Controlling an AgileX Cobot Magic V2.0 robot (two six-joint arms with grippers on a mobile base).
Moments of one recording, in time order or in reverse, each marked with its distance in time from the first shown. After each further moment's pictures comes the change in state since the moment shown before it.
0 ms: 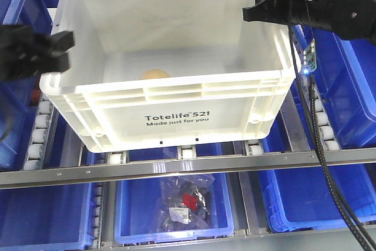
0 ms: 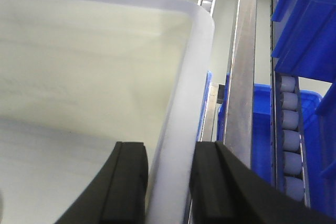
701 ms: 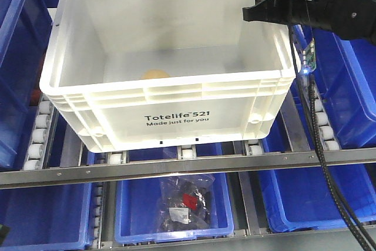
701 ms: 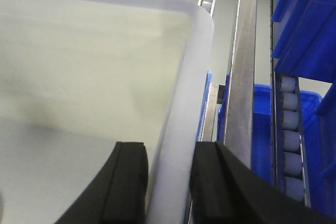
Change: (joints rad) left arm 0.153 -0.851 0.791 -0.407 -0.406 0.577; right arm 0.000 0.000 -0.002 0.000 0.000 0.000
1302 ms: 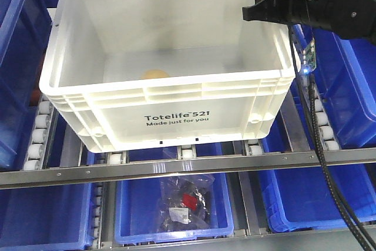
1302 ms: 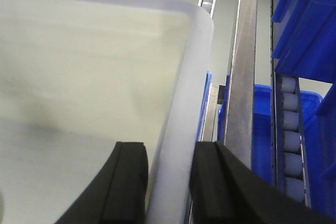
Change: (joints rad) left arm 0.188 -0.110 0.004 0.000 0.194 -0.031; right arm 0.000 0.000 -0.001 0.001 0.001 0.000
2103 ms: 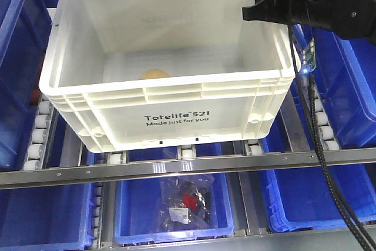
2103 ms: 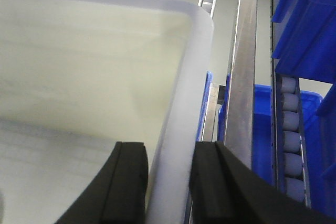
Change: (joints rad) left arm 0.000 0.000 0.000 0.000 0.000 0.000; right arm 0.000 0.000 0.000 0.001 -0.002 0.000
